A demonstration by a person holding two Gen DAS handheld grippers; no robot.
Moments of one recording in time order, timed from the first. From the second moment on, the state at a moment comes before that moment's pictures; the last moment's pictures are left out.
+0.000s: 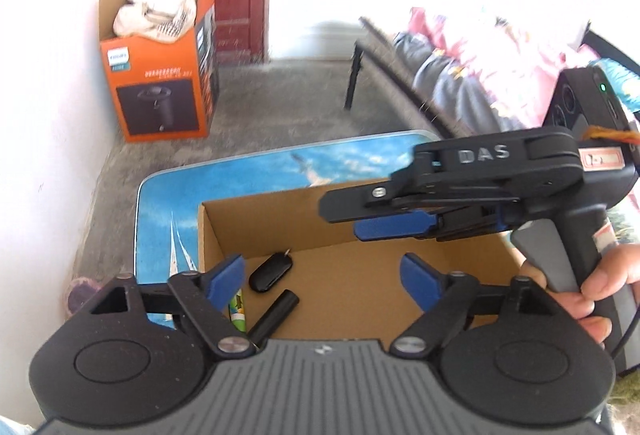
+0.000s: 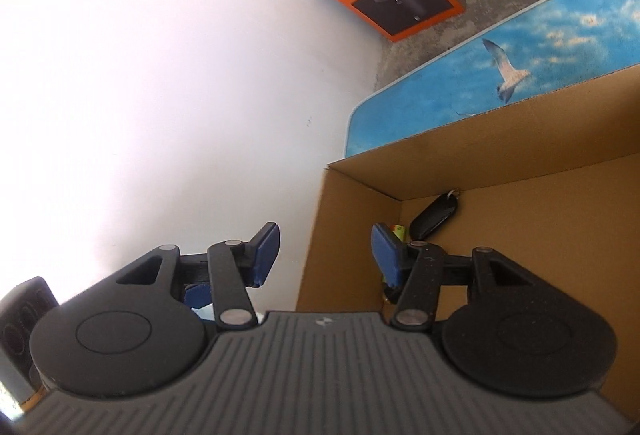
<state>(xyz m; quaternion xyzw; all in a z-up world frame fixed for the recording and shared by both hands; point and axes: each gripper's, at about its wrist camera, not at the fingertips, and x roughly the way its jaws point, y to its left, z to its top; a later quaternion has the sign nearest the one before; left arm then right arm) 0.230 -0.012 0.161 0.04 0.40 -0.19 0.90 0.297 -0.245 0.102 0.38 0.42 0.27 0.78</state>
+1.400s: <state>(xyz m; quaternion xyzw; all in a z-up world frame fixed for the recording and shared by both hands) 0.008 -0.039 -0.017 0.11 0.39 -0.21 0.89 0.073 -0.159 -0.012 0.04 0.47 0.23 0.85</state>
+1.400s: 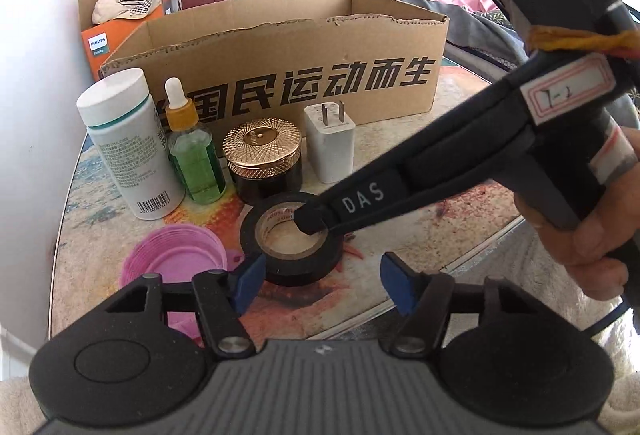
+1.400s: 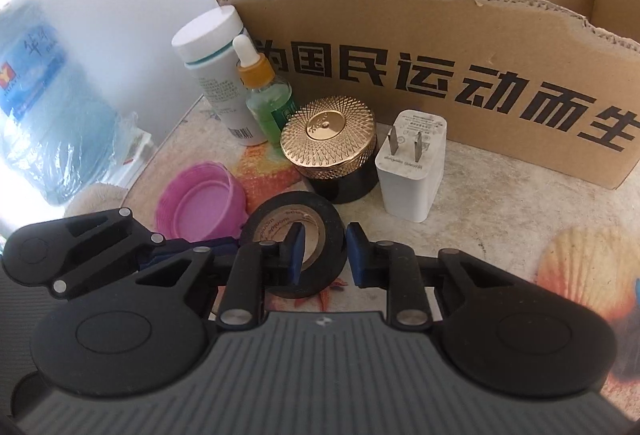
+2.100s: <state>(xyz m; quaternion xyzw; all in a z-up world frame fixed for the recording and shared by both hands) 0.027 -0.080 -0.028 0.13 0.40 -0.26 0.87 0.038 -0.205 -0.014 0.08 0.46 0.16 0.87</state>
